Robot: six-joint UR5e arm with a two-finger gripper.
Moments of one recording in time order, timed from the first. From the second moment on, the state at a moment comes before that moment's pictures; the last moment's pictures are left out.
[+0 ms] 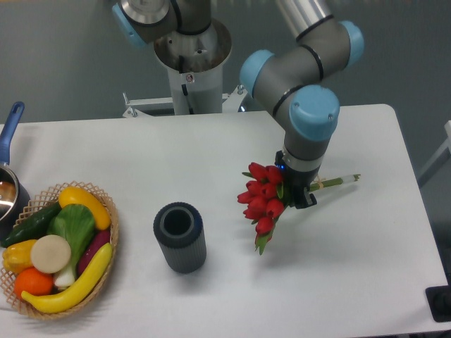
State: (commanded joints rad) arm 2.60 -1.97 -1.66 -1.08 1.59 1.83
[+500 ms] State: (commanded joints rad) arm 2.57 -2.01 -1.66 -1.07 1.60 1.81
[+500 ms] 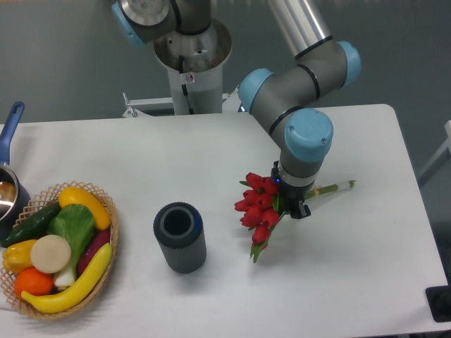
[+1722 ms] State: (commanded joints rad) arm 2.59 -1.91 -1.58 -1.09 1.52 1.81
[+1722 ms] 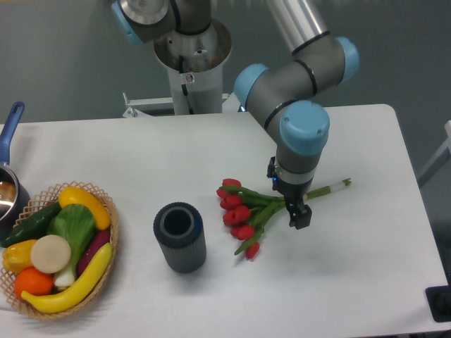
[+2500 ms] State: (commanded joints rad) arm 2.78 -1.85 -1.36 -1.52 1.47 2.17
